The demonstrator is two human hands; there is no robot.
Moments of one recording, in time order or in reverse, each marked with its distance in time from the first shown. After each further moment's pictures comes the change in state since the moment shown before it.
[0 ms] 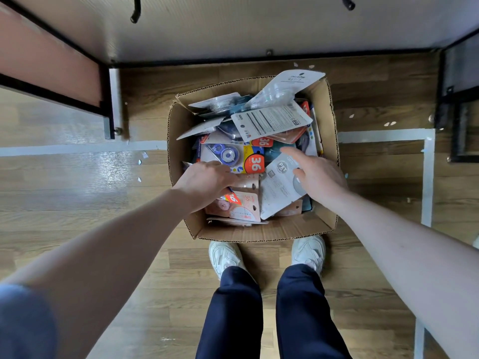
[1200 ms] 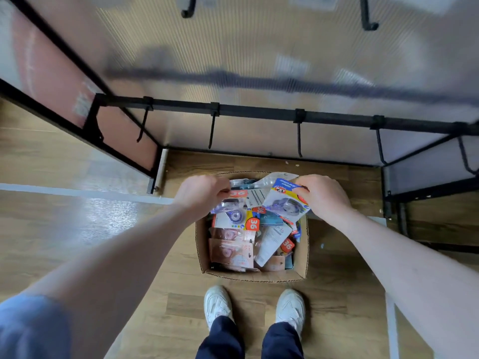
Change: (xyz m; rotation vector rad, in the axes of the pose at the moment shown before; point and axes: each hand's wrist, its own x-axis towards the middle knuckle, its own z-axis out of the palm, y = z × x) left_hand -0.029 0.044 -0.198 0.000 0.174 -0.513; right_hand -0.065 -0.063 -0.193 -0.130 0.219 -0.103
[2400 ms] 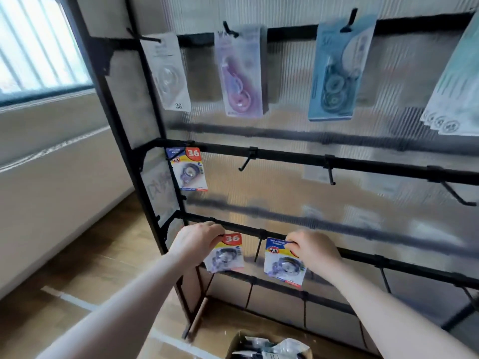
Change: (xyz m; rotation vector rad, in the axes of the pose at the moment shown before) left_hand -0.158 0.047 -0.383 0.174 0.551 -0.093; right_hand -0.115 -0.151 -0.352 -0.109 0.404 -0.434
